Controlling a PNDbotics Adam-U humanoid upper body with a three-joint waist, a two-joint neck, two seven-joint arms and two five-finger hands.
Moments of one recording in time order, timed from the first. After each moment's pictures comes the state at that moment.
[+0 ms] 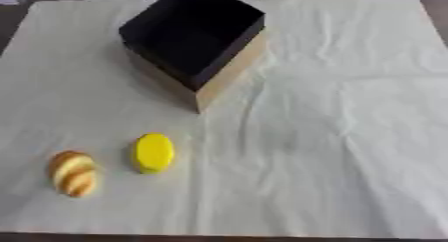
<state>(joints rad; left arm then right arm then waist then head) -0.08 0.93 0.05 -1.97 -0.63 -0.37 -0.11 -0.20 -0.59 -0.23 -1.98 -0.26 -0.51 -0.14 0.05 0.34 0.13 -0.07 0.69</state>
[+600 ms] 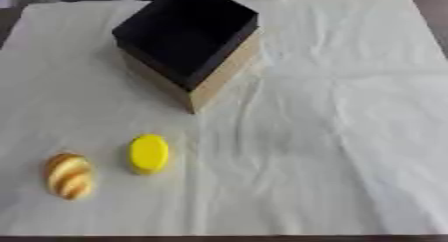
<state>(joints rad) -0.16 0.99 -0.05 -1.93 -0.59 -0.46 -0.39 -0.20 -0.59 -0.23 -1.98 -0.26 -0.50 -0.13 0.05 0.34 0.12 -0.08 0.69</state>
